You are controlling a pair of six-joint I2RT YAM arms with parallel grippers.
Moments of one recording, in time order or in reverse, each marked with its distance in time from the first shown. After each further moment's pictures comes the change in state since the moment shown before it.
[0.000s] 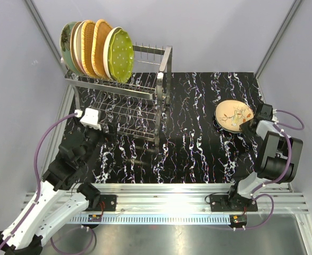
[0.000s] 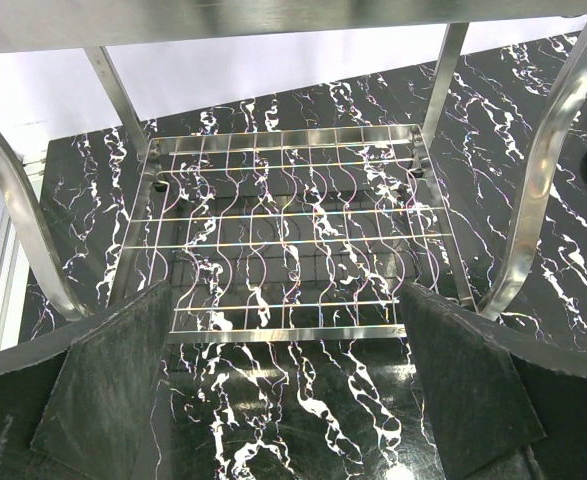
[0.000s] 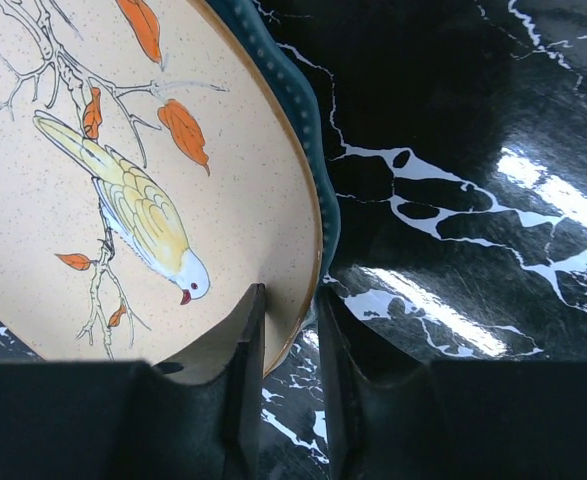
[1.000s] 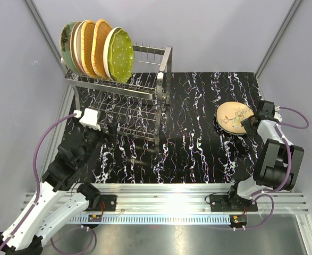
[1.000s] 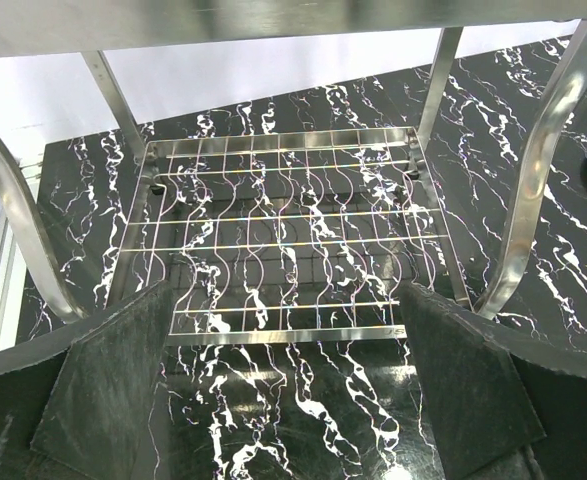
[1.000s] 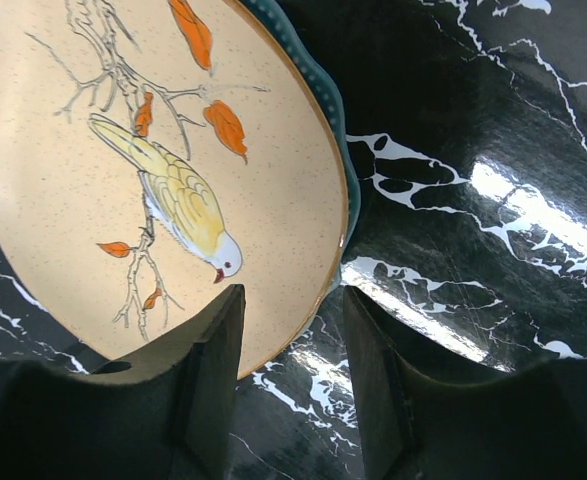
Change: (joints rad) left arm 0.006 -0.007 0.000 0.001 0.015 0.000; right arm 0.010 -0.104 0.034 -0.105 0.063 -0.003
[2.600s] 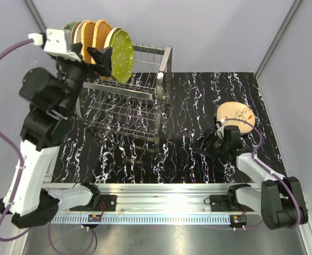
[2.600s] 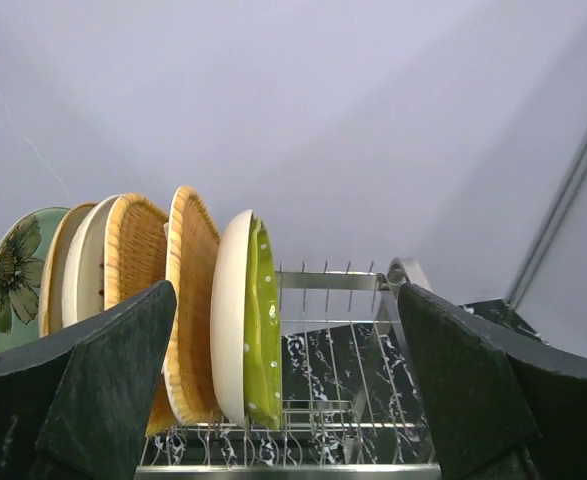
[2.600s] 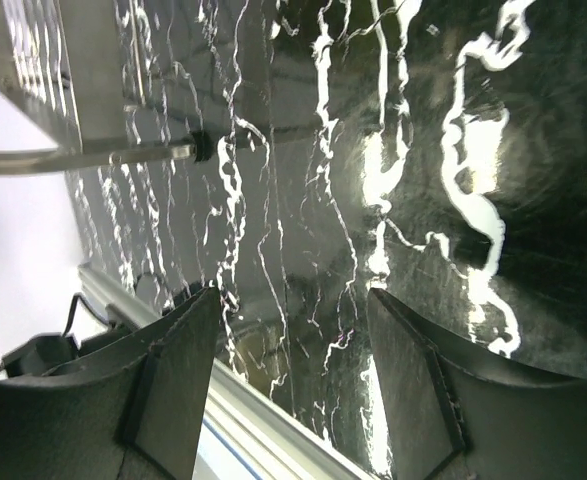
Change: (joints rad) left arm 0.051 0.636 1.059 -0.039 0.056 -0.014; right arm 0.483 -0.383 -0.541 0.383 -0.669 -0.074
